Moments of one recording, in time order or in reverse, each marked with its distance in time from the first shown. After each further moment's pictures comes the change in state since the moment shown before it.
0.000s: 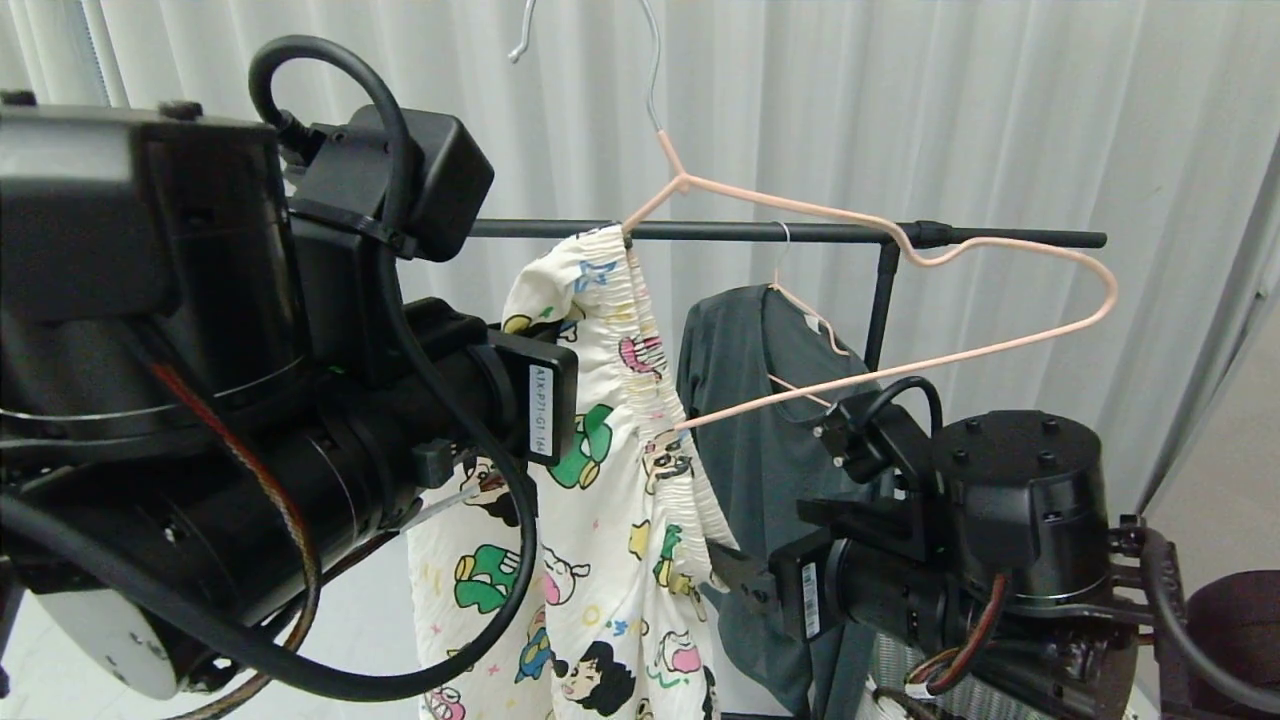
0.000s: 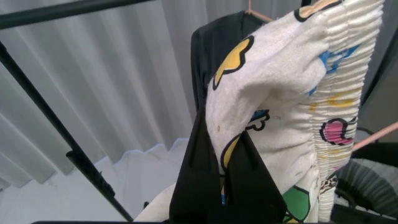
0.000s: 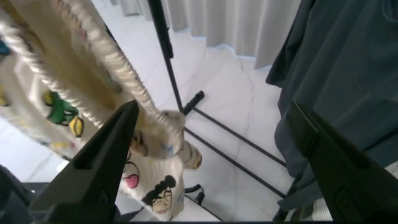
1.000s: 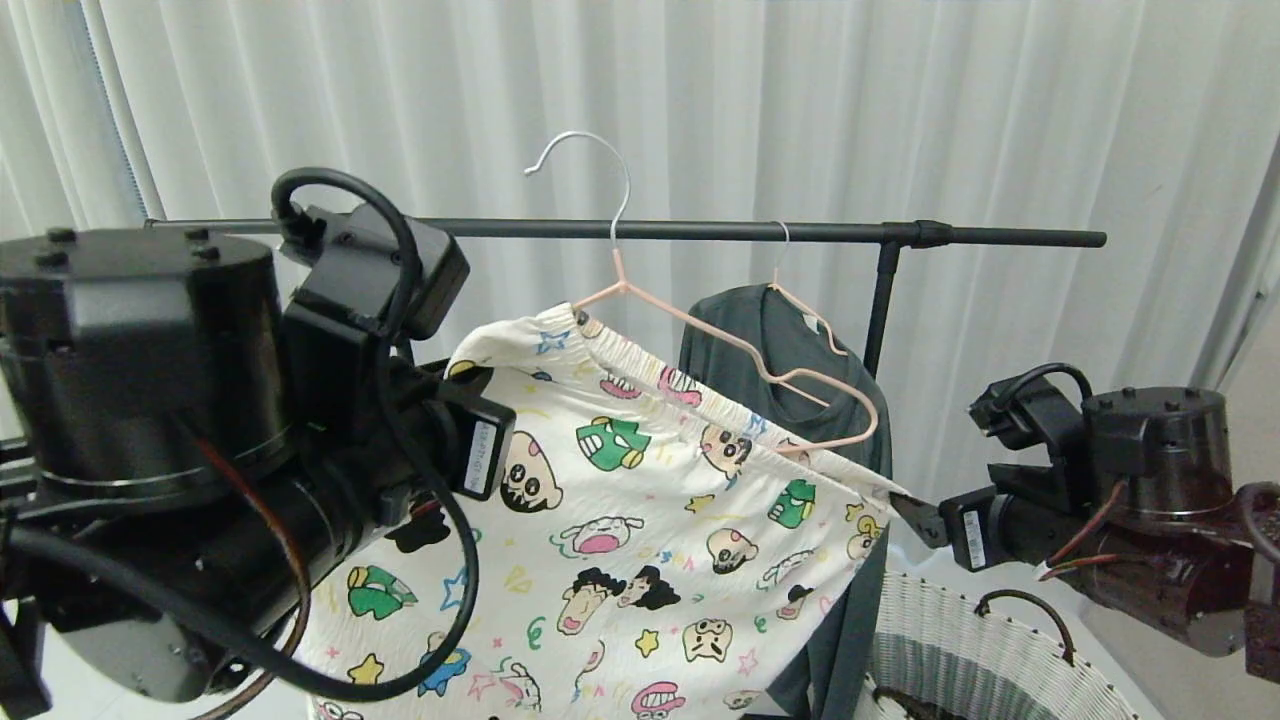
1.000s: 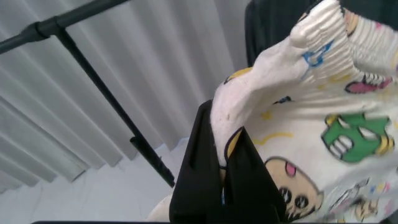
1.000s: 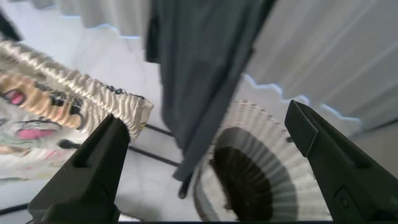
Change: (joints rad) left arm 0.122 -0.037 0.179 -0.104 0.041 0.196; right arm -0.434 -0.104 0.152 0.013 -0.066 -0.283
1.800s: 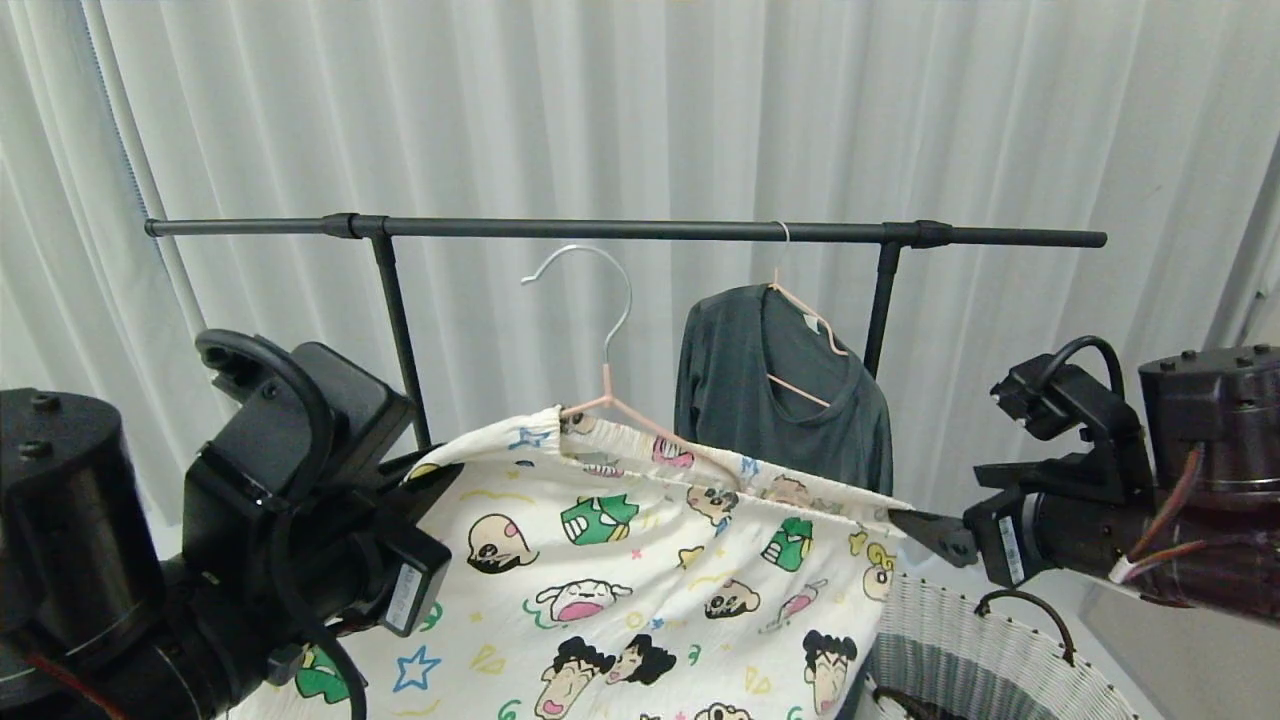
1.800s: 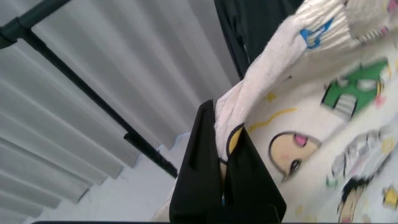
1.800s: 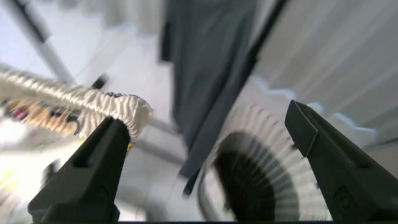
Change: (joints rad) left arm 0.006 -0.138 0.247 -0.085 -0.152 0.101; right arm 0.031 -0.140 -0.103 0.304 0.249 -0.021
